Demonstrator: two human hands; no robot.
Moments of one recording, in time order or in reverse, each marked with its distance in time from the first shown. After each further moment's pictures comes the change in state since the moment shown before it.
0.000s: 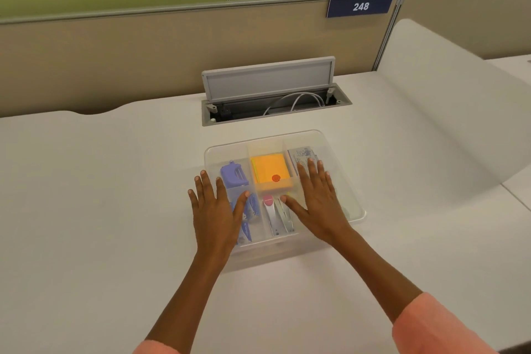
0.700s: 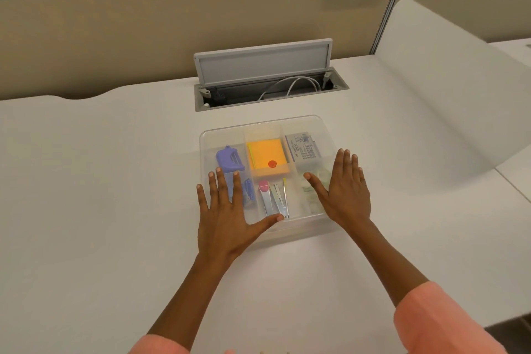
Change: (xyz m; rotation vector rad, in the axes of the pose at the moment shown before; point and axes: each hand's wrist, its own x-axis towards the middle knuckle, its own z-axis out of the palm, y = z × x) left_hand -0.028 -0.001 0.009 0.272 -0.047 0.213; right_hand -0.011 0.030 -0.010 -0.106 0.168 0.296
